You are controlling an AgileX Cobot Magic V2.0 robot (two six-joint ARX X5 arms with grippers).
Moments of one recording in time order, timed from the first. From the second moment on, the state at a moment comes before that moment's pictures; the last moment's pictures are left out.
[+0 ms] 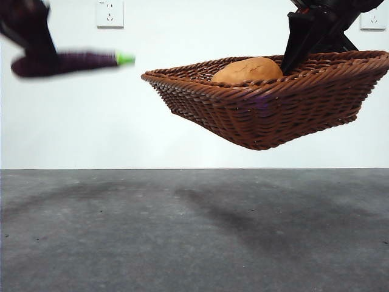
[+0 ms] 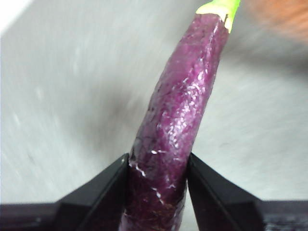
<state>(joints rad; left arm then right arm) -0.11 1.39 1.42 -0.87 0.30 0.70 0.24 1.59 1.48 -0.94 -0.51 -0.12</state>
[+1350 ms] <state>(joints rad) -0.77 1.51 1.42 -0.96 0.09 0.93 0.50 1.59 1.48 -1.12 -0.58 -0.25</state>
